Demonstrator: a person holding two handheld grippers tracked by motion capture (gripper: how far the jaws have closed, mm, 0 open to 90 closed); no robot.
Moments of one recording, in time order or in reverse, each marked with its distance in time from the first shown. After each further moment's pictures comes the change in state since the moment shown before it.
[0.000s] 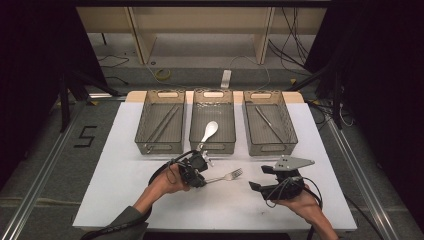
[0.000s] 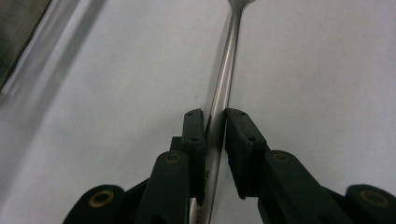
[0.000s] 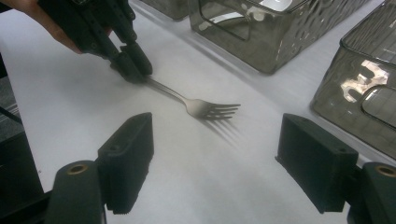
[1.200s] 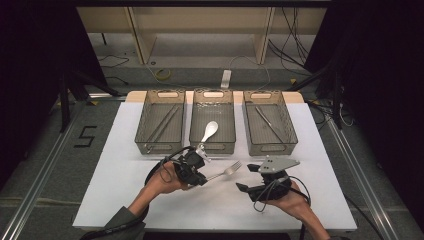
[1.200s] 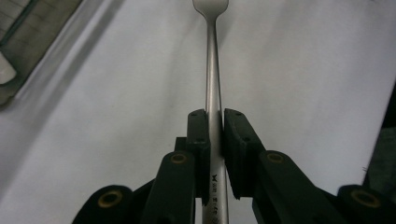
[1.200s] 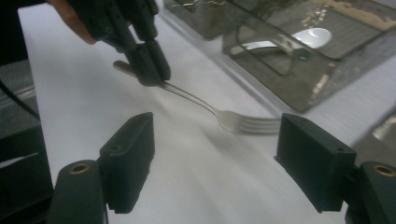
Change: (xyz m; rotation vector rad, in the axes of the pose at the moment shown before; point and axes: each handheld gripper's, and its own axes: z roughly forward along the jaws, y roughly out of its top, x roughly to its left) left arm -0.006 0.001 -0.032 -0.068 -0.088 -0.043; right arm 0.028 0.021 0.021 -0.018 0.057 -0.153
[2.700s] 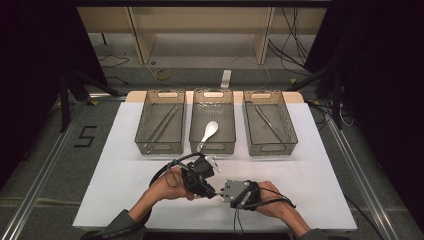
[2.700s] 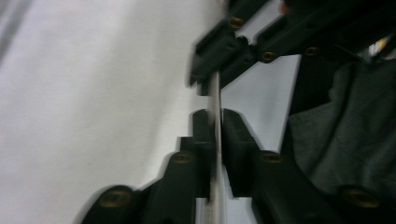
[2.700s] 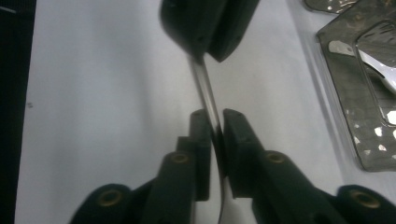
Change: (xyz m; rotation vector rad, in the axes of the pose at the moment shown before) left arm -0.030 0.014 -0.009 0.008 -0.148 0.077; right arm 0.045 0.003 0.057 0.260 0.060 -0.531
